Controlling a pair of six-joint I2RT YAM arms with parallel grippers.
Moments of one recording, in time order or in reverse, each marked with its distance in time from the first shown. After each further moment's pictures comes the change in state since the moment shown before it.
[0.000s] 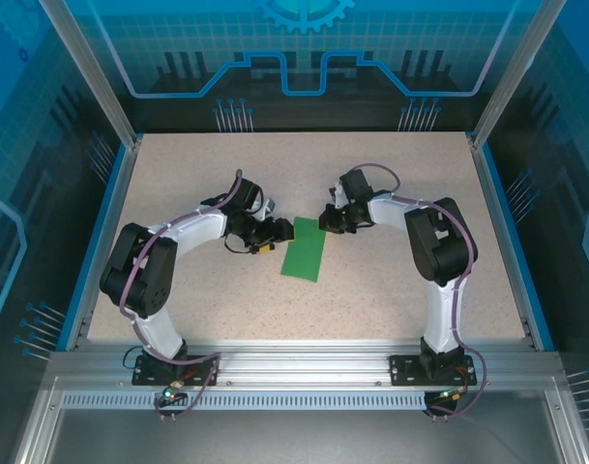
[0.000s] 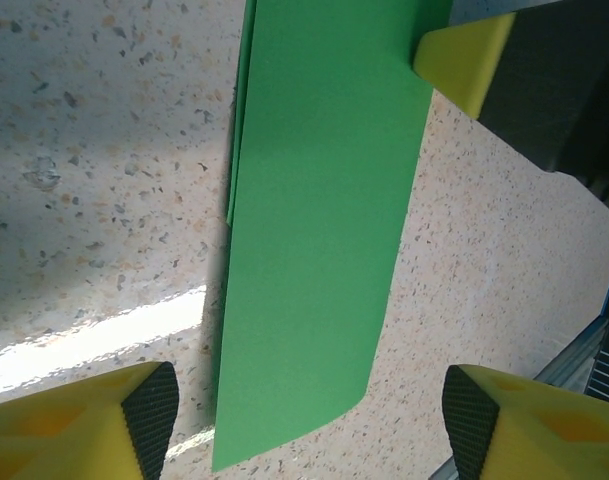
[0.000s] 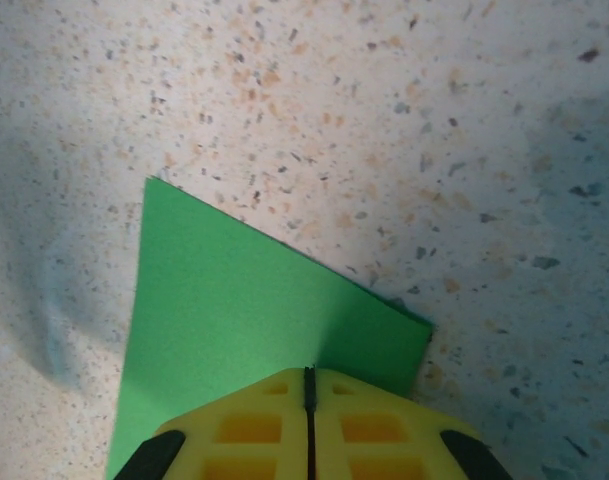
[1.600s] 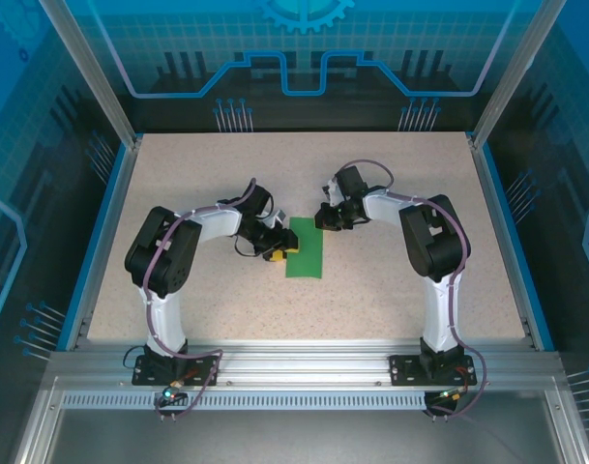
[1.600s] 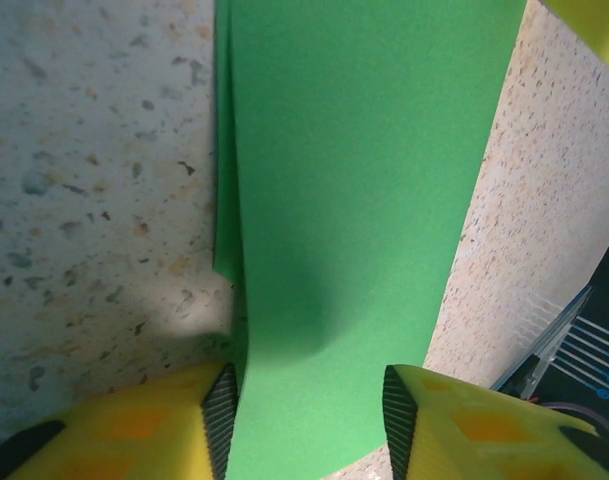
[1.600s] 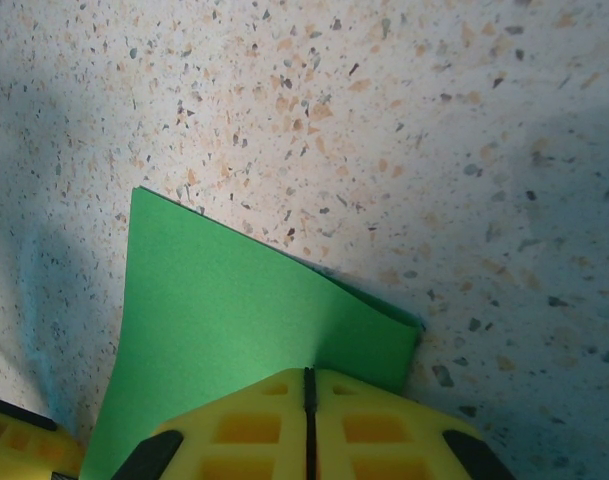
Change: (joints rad) left arm -0.020 0.195 0.064 0.007 0.119 -0.021; right arm 0.010 0.051 0.083 -0.049 -0.004 -0.098
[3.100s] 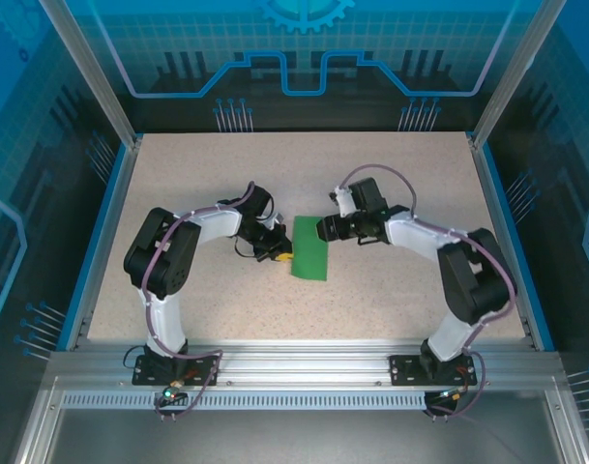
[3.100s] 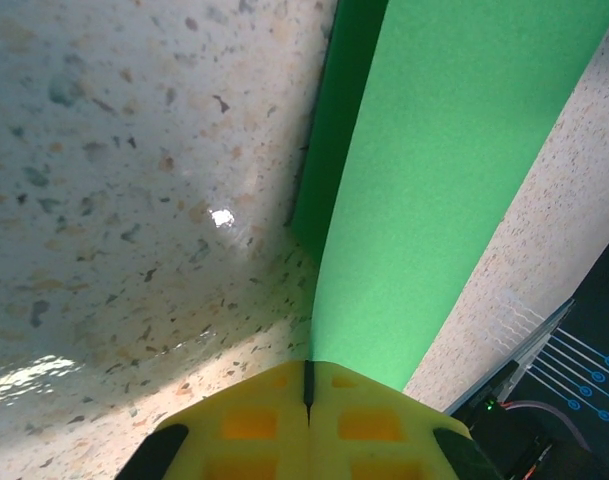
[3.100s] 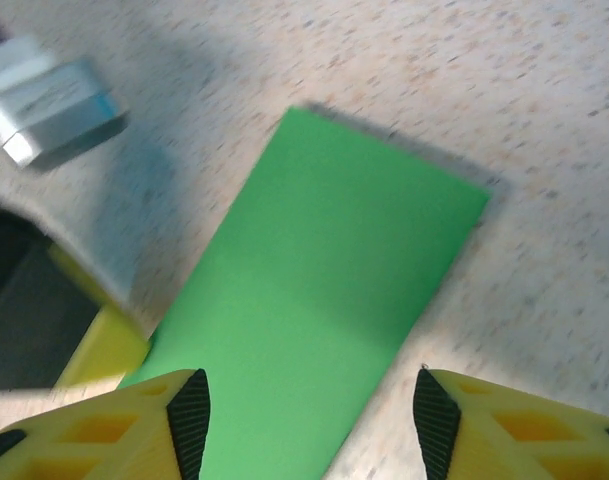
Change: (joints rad) left arm -0.010 -0.014 -0.007 -0.032 0.000 -0.091; right arm 0.060 -0.449 -0.384 0.137 0.119 -0.223
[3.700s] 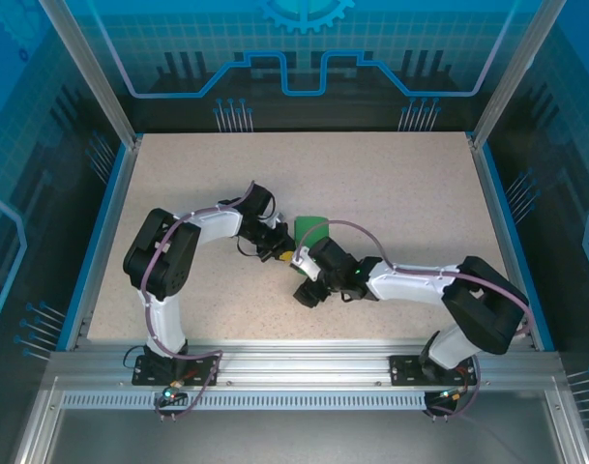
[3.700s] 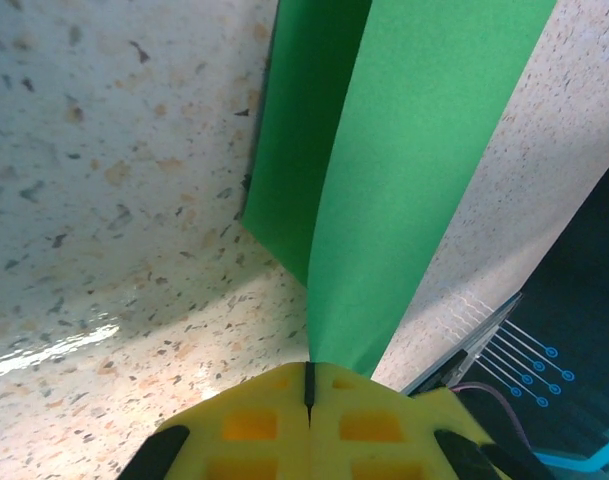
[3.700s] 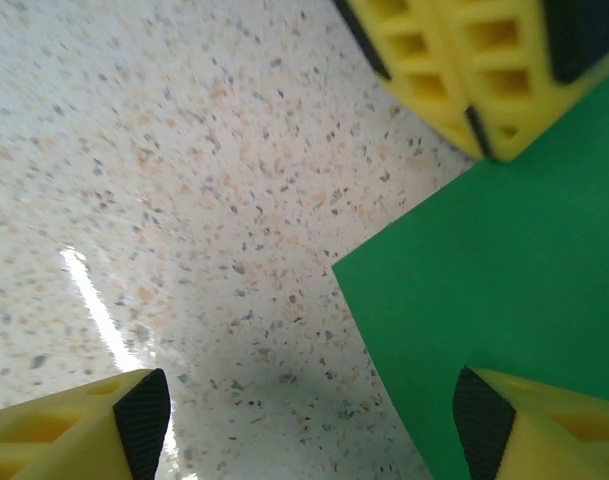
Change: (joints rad) left arm -0.009 -0.008 0.000 0.034 0.068 -0.104; right arm 0.443 -0.107 -0.238 0.082 0.310 -0.236
